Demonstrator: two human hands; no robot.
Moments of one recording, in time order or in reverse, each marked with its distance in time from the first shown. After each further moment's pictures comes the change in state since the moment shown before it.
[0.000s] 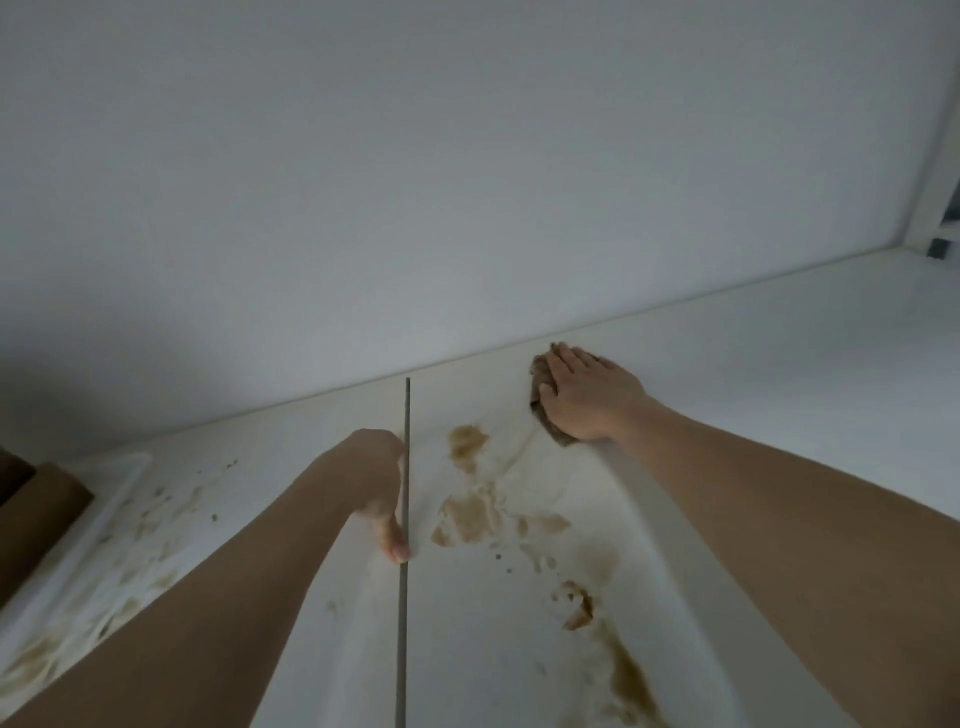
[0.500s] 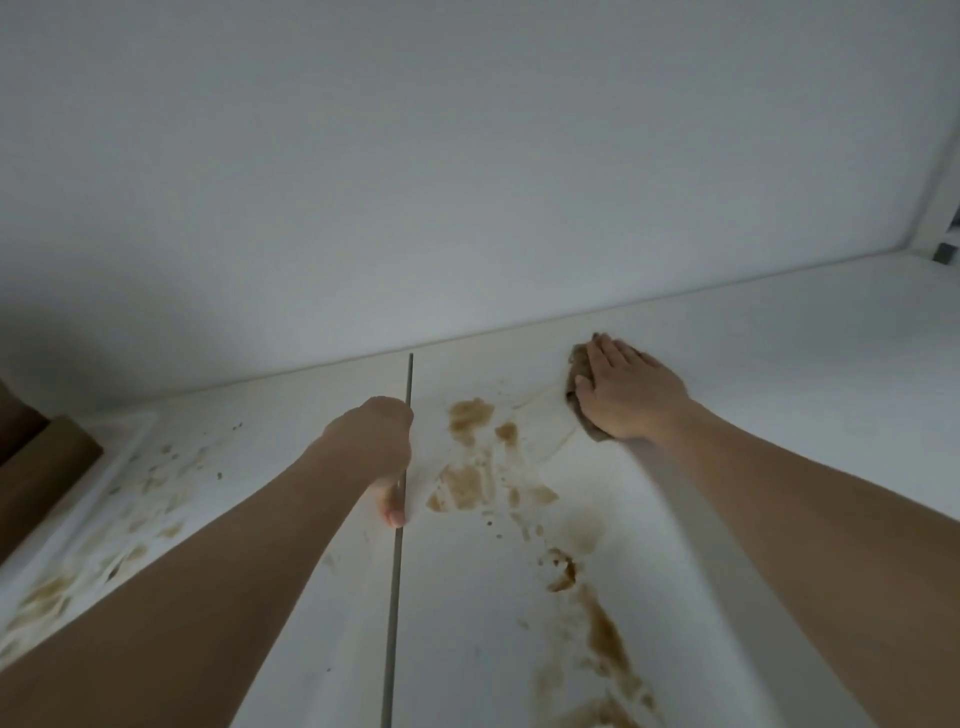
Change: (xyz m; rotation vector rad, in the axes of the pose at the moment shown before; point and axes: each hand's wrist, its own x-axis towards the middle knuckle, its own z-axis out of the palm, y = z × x) left_hand -0.001 0.005 0.011 -0.120 0.152 -0.023; right_hand -0.032 0.027 0.000 -0.023 0.013 0.057
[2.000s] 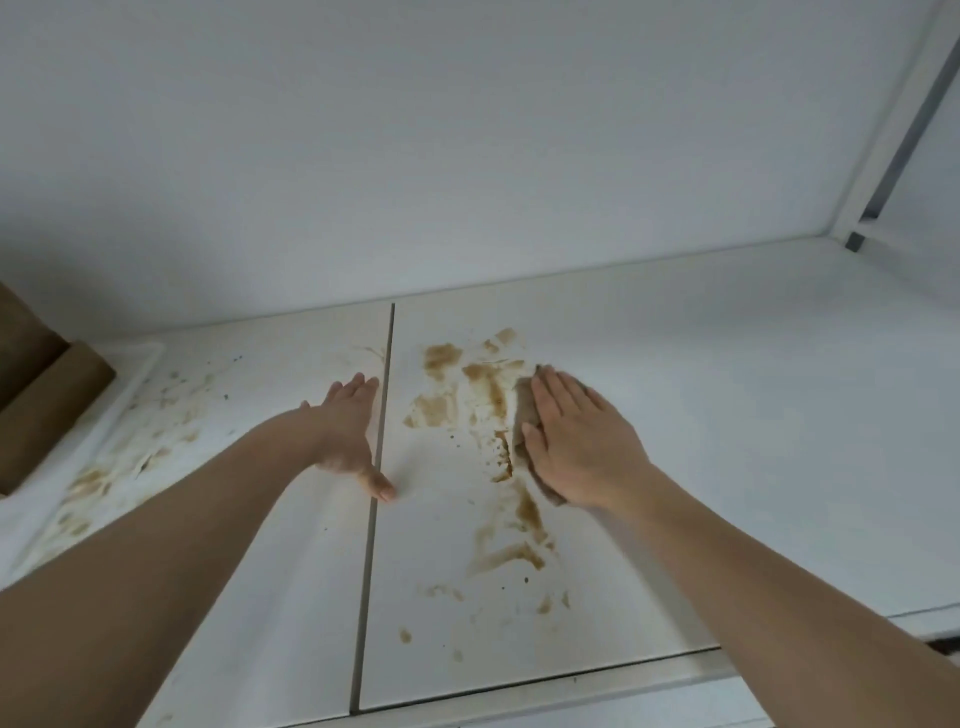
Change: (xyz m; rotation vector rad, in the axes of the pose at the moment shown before) left_hand -0.078 -0.011 0.019 -0.134 -0.196 0.061; right_hand -0.147 -0.023 0.009 -0.027 0.049 -0.196
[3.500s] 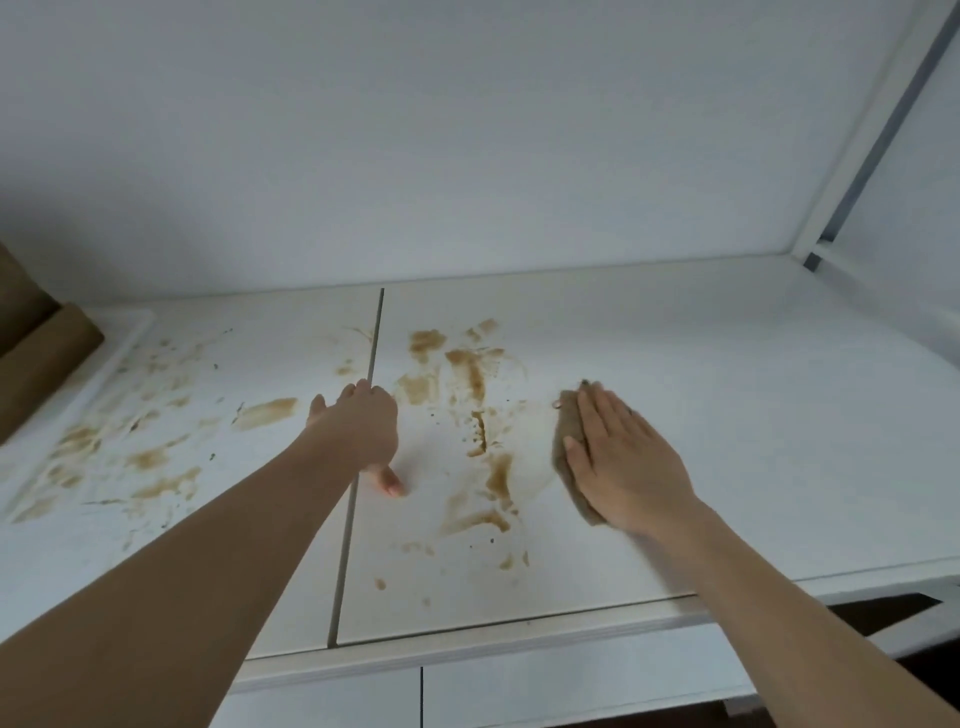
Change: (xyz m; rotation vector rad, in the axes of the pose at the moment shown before) left_hand -0.019 0.044 0.023 0.168 0.088 -0.080; right_hand -0.065 0.040 -0.003 -0.038 0.037 0.084
